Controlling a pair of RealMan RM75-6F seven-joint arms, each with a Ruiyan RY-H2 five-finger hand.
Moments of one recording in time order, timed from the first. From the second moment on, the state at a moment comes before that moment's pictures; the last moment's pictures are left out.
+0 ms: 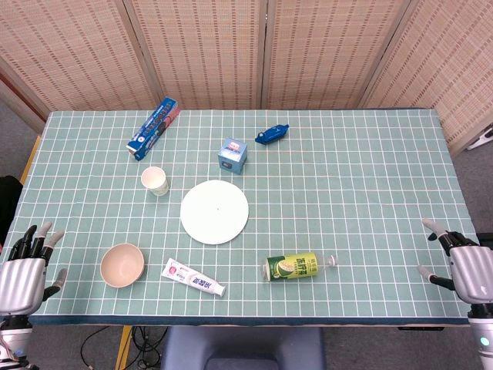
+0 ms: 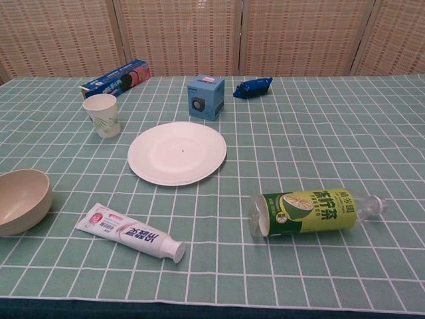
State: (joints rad) left arm -0.10 -1.14 -0.06 -1.80 1.43 1.54 0.39; right arm 0.07 -1.11 0.06 -1.53 -1.54 1.51 0.05
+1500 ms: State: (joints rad) left arm -0.21 -1.11 0.06 -1.59 1.72 1.36 0.14; right arm 0.08 -1.08 0.08 -1.57 -1.53 1.52 0.02
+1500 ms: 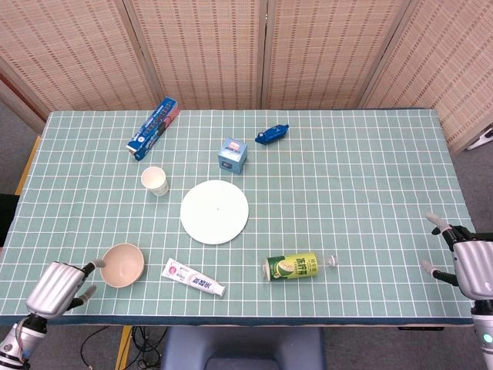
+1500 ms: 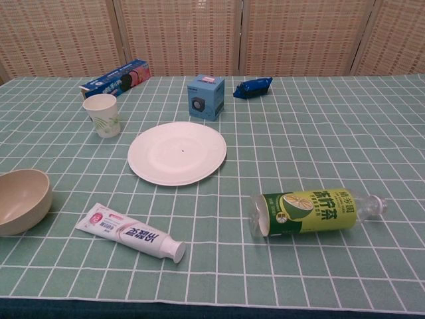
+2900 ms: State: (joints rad) left arm -0.27 -1.36 0.08 -1.34 1.69 1.27 0.15; right arm 0.06 -1.06 0.08 -1.58 -1.52 1.53 0.02
